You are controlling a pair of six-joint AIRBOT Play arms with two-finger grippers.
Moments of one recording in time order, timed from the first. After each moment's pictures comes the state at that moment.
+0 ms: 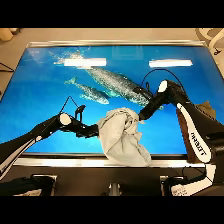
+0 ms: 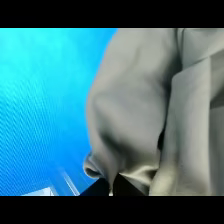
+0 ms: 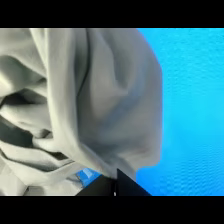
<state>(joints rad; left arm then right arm) -0.46 -1.40 0.80 0.86 -0.83 -1.66 0.15 -1.68 1.35 -1.17 1.37 0.84</state>
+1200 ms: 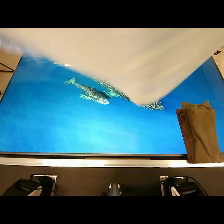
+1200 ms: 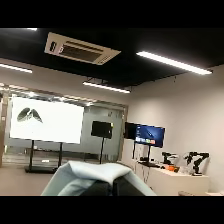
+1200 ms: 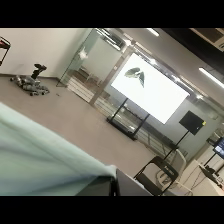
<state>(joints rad) -0.26 -0.90 1.97 1.47 -0.60 -1.66 0.15 -0.71 1.76 -1.38 0.84 0.86</state>
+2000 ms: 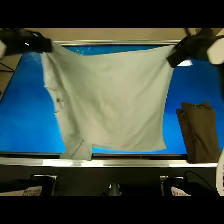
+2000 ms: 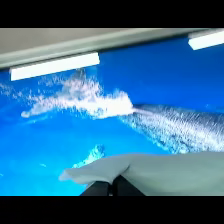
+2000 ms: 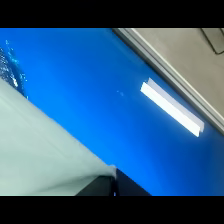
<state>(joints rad) -0.24 -1.46 1.89 1.72 -1.05 -1.58 0.15 -1.36 1.74 -1.64 0.93 0.98</state>
